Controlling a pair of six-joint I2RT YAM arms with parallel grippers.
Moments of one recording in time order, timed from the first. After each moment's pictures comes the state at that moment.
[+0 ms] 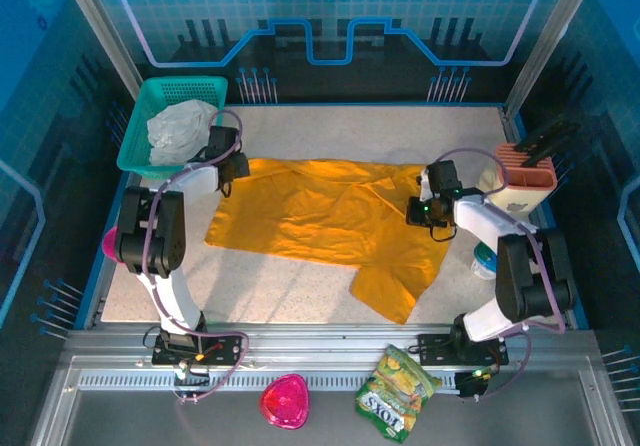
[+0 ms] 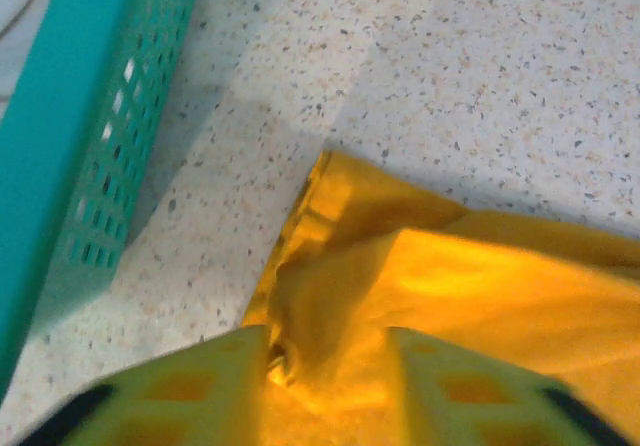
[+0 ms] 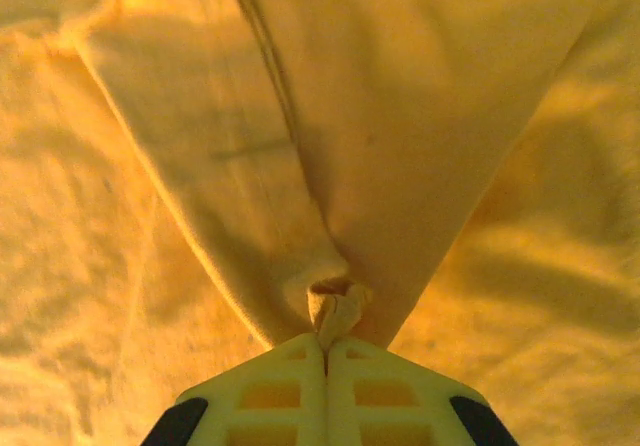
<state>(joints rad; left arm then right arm) -0.07 1.82 1.17 -0.19 -0.15 -0.29 0.15 1.56 0.88 -0.51 -0.21 0.28</state>
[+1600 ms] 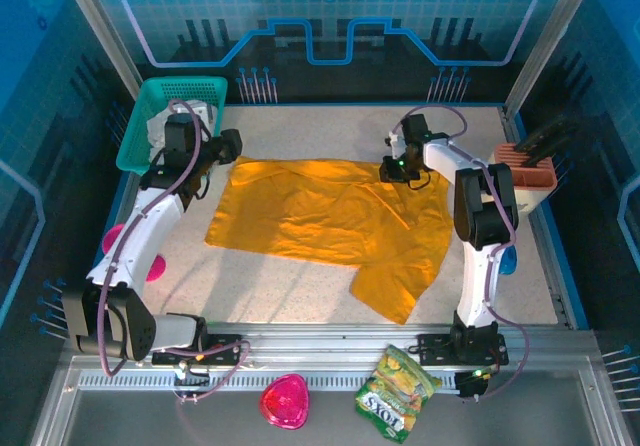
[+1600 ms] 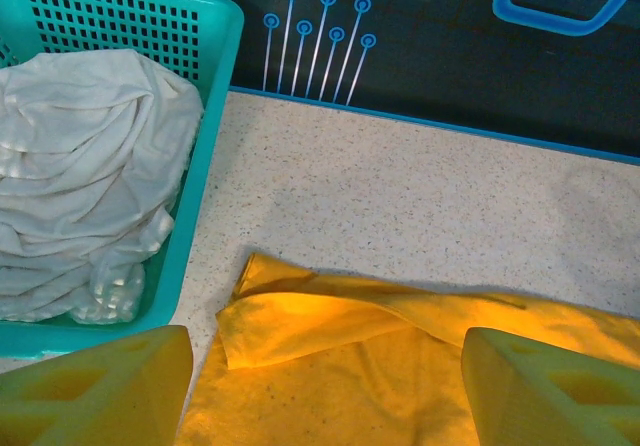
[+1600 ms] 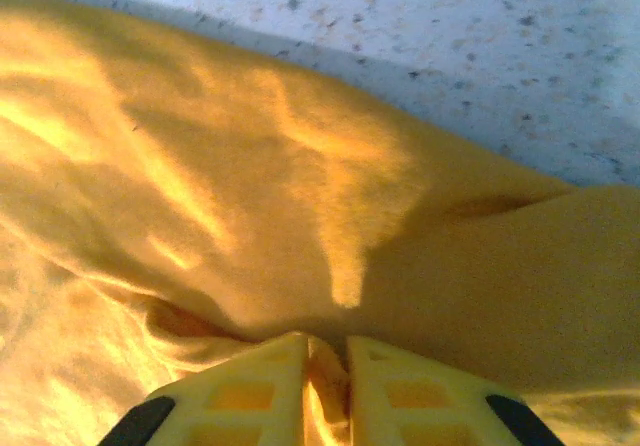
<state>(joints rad) -0.07 1.31 1.14 -0.34 -0.04 -0.28 0.17 2.12 1.57 -0.65 -0.31 0.10</state>
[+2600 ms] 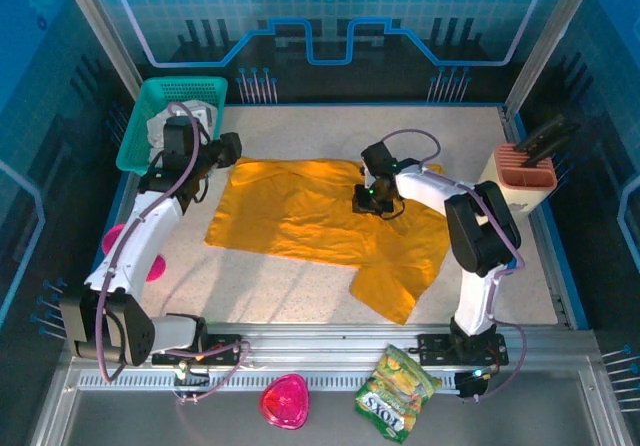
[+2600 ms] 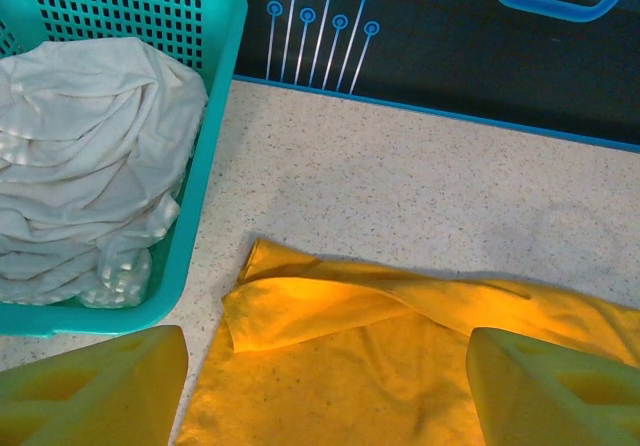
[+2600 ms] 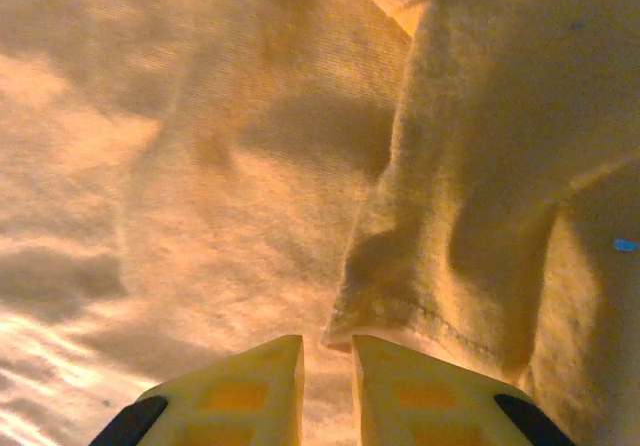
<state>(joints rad) -0.07 1.29 1.13 -0.37 -0.04 -0.27 0.44 1.89 1.29 -0.61 -0.21 0.48</state>
